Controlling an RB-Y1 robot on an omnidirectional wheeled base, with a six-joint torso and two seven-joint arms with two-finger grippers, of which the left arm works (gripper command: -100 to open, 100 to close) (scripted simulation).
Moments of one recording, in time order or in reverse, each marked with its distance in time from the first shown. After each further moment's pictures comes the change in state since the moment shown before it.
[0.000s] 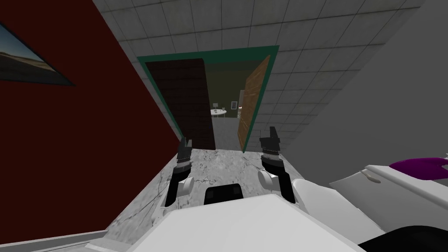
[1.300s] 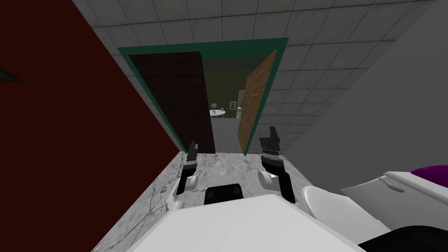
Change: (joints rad) arm -0.148 0.027 0.000 0.364 0.017 -0.042 0.014
